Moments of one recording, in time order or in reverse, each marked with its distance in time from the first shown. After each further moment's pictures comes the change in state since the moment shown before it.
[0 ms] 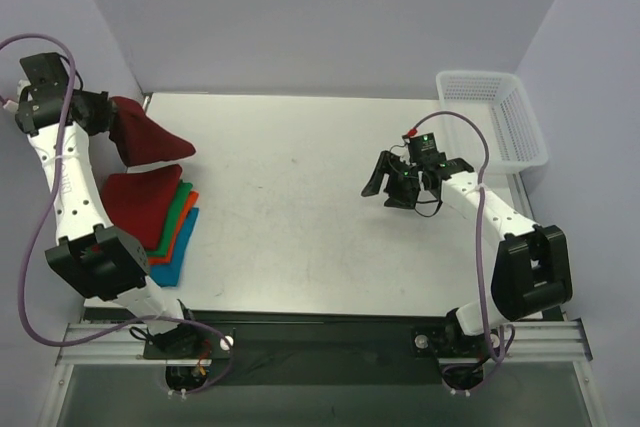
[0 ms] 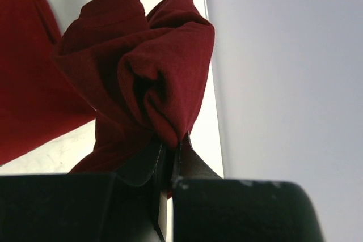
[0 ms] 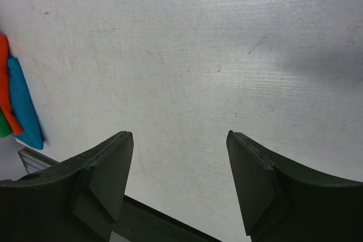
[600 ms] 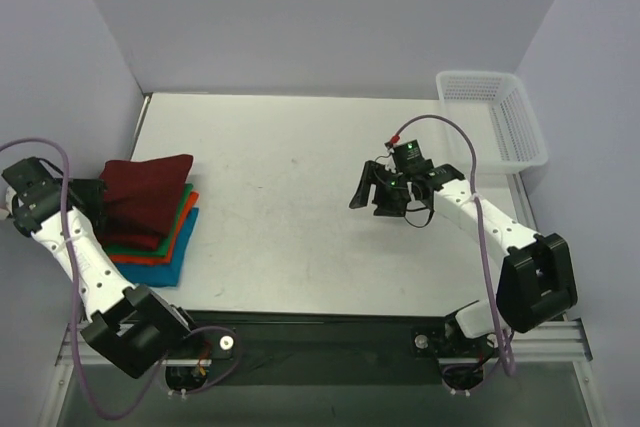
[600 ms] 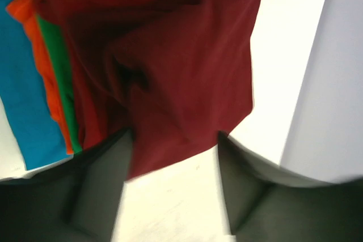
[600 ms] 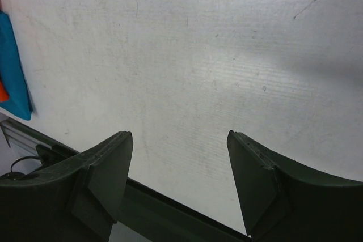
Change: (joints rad) left arm 0.324 -0.474 -0.739 0.072 0.083 0.154; right arm 0.113 -0.055 -0.014 -0.035 0.029 0.000
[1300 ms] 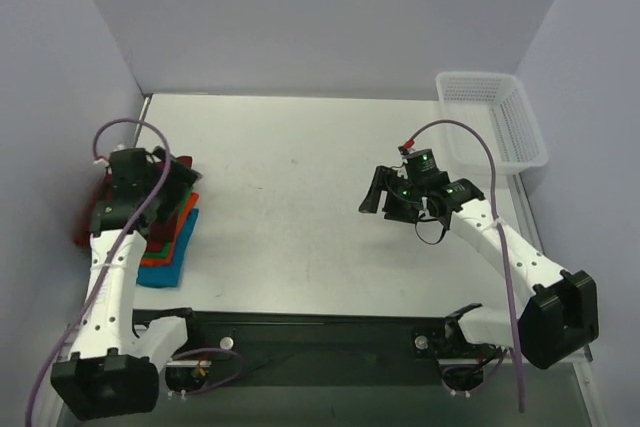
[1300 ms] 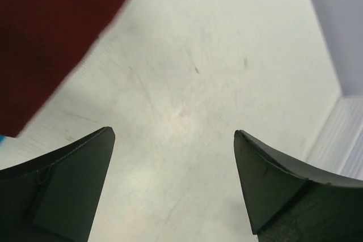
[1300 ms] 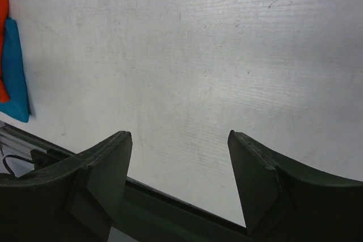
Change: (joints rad) left arm -0.534 -0.224 -0.198 0.148 -0.052 0.102; right arm 0.018 -0.177 -0.070 -0.040 0.069 0.002
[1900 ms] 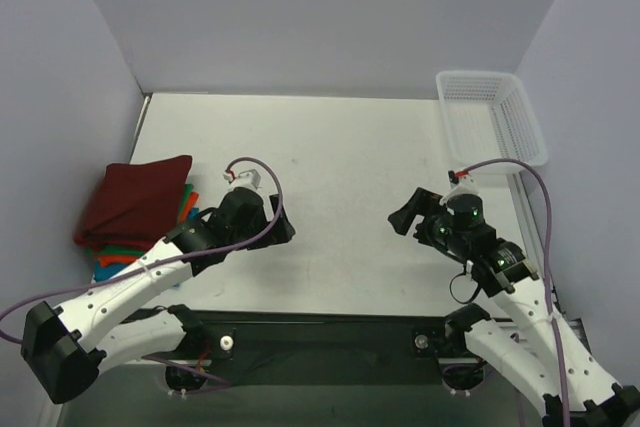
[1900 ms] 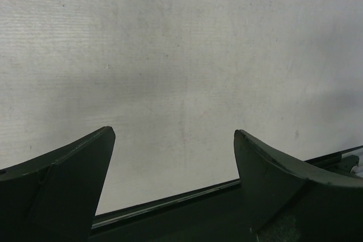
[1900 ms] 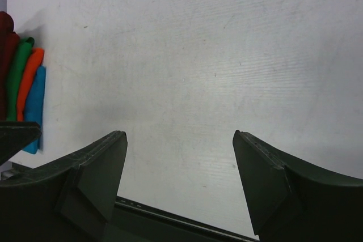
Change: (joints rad) left arm -0.944 0.022 -0.229 0.195 -0.237 0.004; right arm 0.000 -0.554 -0.248 -0.005 0.191 0.060
